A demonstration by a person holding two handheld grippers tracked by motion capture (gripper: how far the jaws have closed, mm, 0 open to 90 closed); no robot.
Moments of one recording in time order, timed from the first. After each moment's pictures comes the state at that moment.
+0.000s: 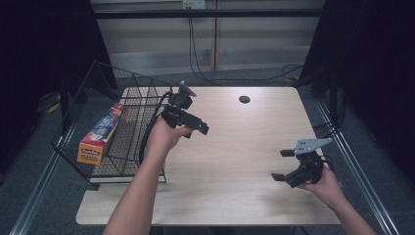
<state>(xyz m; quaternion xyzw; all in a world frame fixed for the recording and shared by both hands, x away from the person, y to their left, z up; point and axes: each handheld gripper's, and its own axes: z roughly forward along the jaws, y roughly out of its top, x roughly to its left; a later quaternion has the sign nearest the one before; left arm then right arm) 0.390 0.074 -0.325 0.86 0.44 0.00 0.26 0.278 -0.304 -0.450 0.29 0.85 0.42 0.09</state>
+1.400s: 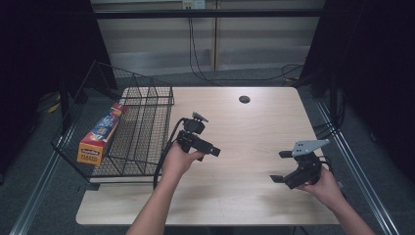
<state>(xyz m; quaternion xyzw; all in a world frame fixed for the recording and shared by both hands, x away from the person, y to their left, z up) 0.362 0.049 -0.400 0.86 0.42 -0.02 0.29 0.277 -0.300 -0.453 0.29 0.86 0.42 0.09</state>
